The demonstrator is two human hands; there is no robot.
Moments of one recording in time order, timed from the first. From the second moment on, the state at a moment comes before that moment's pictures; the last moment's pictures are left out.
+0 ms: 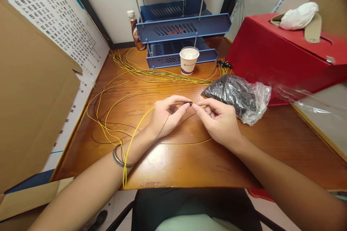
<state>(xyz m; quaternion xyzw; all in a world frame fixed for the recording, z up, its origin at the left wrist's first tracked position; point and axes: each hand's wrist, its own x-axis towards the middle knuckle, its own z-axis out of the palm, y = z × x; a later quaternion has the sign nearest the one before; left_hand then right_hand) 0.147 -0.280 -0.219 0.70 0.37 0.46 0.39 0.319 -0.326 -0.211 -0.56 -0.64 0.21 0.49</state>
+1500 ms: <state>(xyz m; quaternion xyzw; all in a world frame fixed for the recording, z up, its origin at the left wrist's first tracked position) 0.149 -0.277 -0.223 0.68 0.38 0.48 0.40 0.320 -0.326 -0.214 -0.55 -0.62 0.18 0.52</state>
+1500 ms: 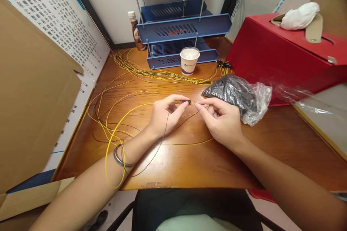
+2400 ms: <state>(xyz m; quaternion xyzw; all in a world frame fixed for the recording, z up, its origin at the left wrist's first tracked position) 0.149 -0.278 -0.222 0.69 0.38 0.47 0.40 0.320 -0.326 -0.212 -0.55 -0.63 0.16 0.52</state>
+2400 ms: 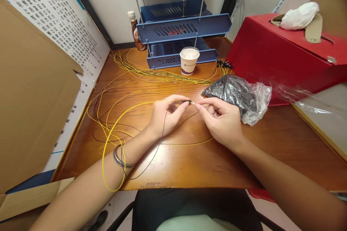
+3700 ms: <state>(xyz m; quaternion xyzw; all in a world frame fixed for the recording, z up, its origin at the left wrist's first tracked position) 0.147 -0.282 -0.215 0.72 0.38 0.44 0.39 0.319 -0.326 -0.212 -0.56 -0.63 0.17 0.51</state>
